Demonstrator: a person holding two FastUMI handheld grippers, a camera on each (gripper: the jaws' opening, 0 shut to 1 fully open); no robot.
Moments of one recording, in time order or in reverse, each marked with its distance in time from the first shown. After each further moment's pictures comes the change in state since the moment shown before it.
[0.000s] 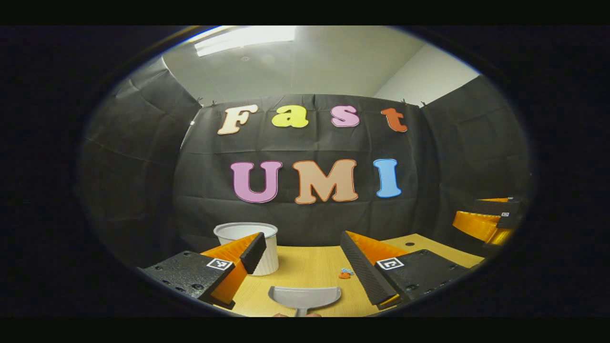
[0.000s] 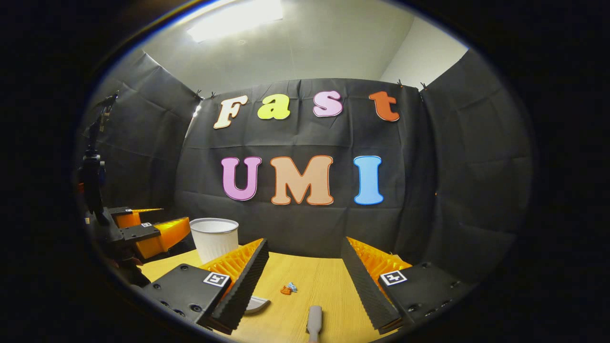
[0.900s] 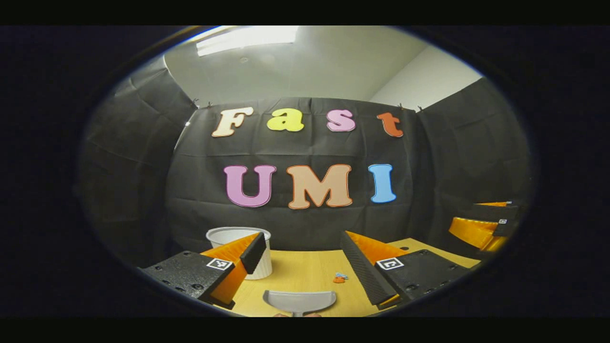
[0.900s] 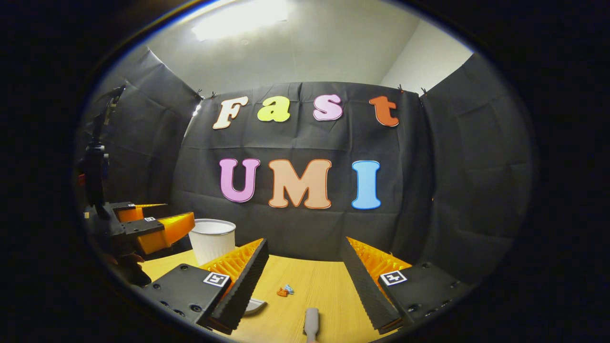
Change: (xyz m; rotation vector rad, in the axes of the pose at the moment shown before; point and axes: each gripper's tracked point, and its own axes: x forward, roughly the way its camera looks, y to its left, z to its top) left arm 0.009 -0.006 0.014 0.001 -0.037 -0.030; right arm 0.000 0.003 0.006 -0.016 -0.018 -0.012
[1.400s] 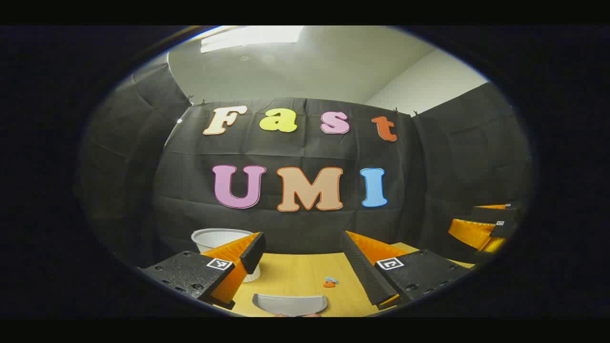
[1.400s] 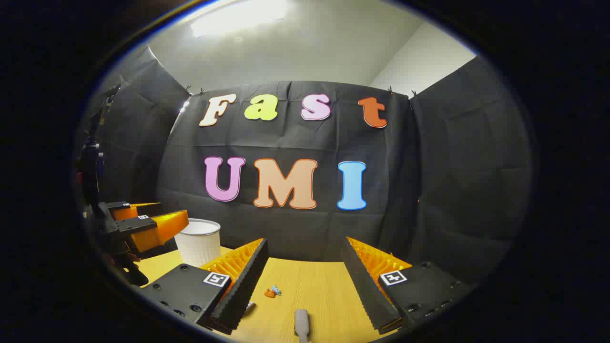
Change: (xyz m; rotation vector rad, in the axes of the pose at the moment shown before) left arm 0.019 -0.009 0.004 -0.041 -0.018 -0.056; right arm 0.004 -0.014 0.005 -0.011 0.003 -0.085
